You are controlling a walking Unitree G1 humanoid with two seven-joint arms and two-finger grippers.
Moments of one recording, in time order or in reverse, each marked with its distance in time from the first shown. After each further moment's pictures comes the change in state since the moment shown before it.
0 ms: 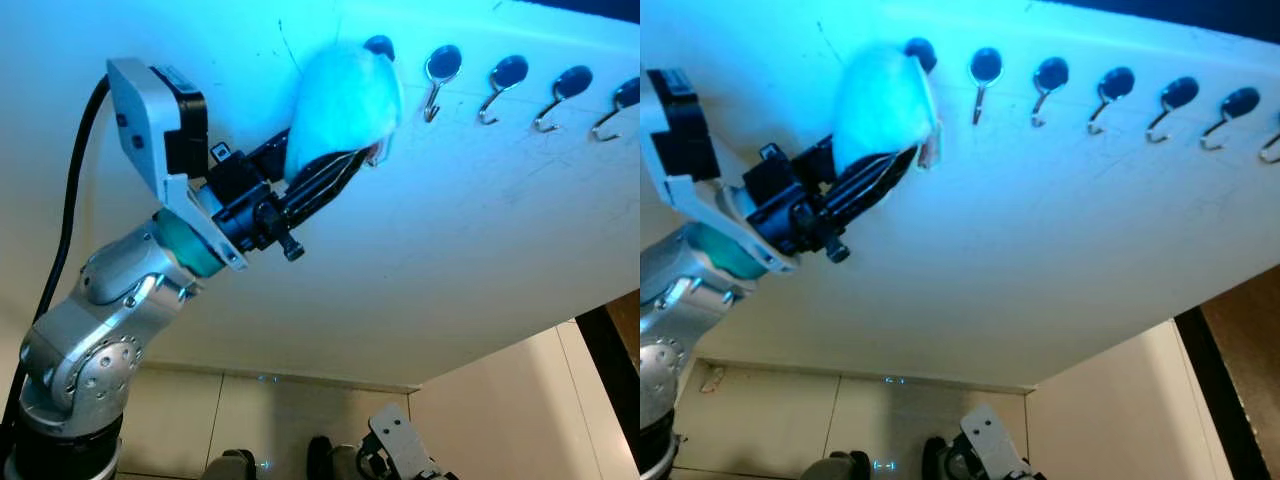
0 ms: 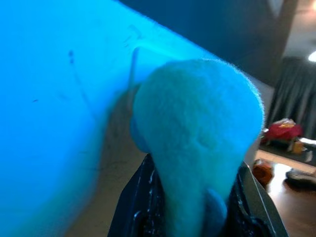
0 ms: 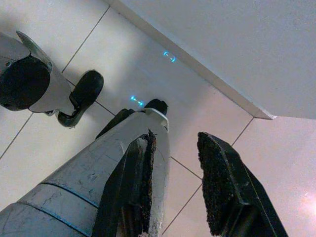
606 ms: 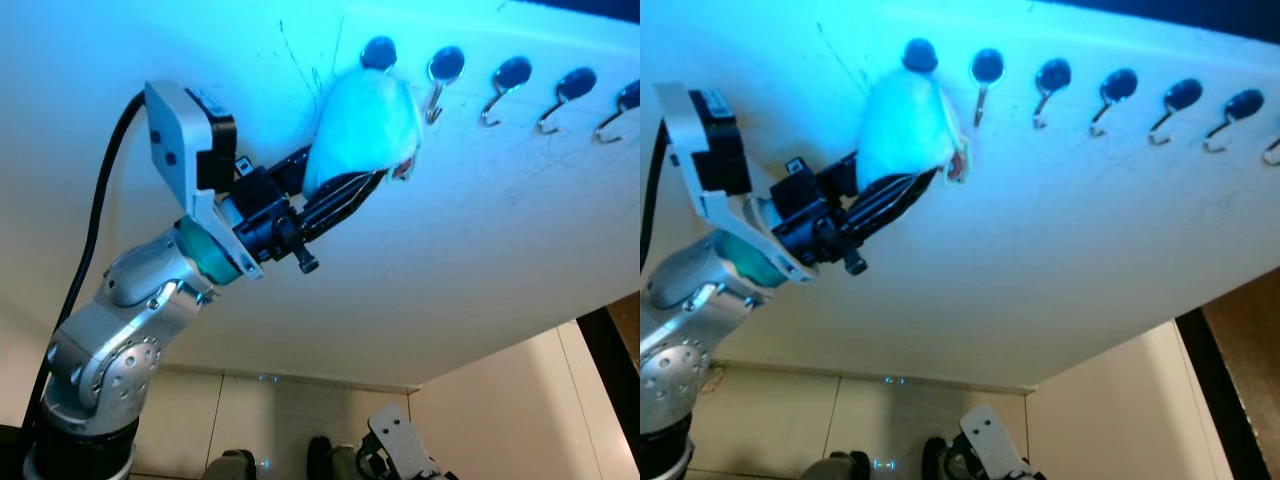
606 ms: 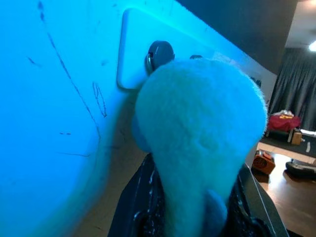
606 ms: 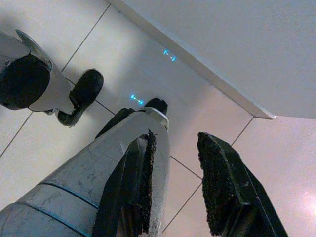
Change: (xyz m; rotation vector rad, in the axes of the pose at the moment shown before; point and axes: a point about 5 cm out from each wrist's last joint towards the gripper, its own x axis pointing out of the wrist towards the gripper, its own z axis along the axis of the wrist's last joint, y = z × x) left arm 0.011 0.008 -0.018 0.033 0.047 0.063; right arm 0.000 0.000 0.000 -0.001 0.005 0.000
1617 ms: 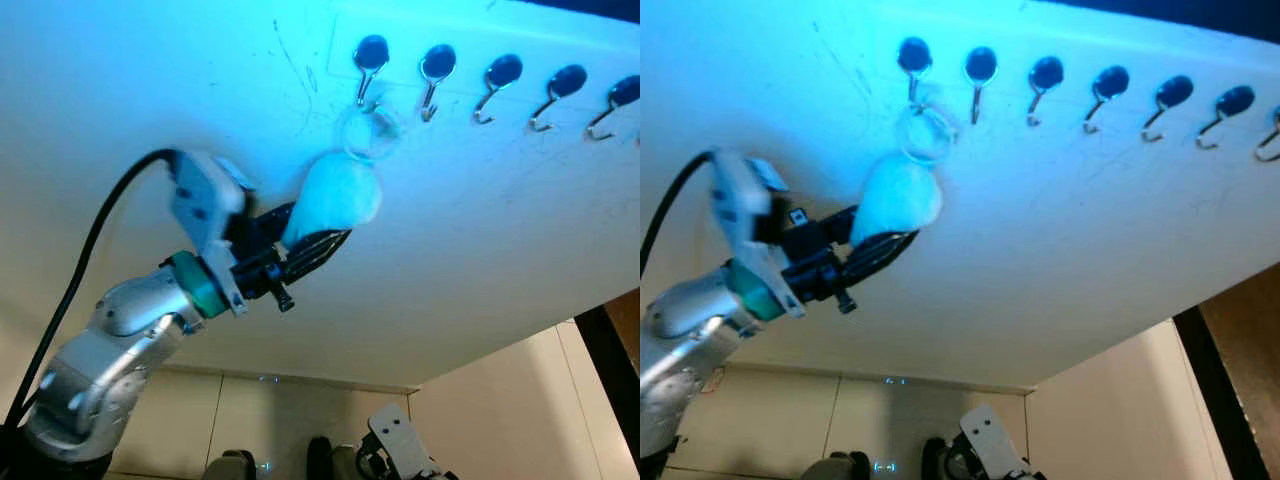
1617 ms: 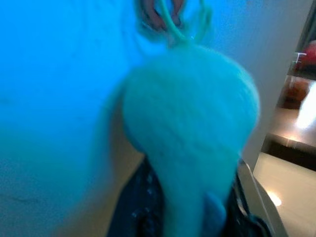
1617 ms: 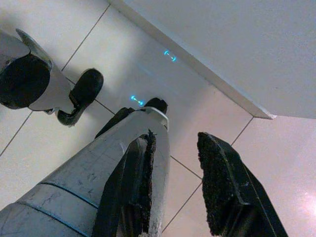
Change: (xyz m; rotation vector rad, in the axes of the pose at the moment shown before) left arm -0.028 0.006 -0.042 0.200 0.282 0.024; right arm 0.000 0.000 0.000 0.000 0.004 0.001
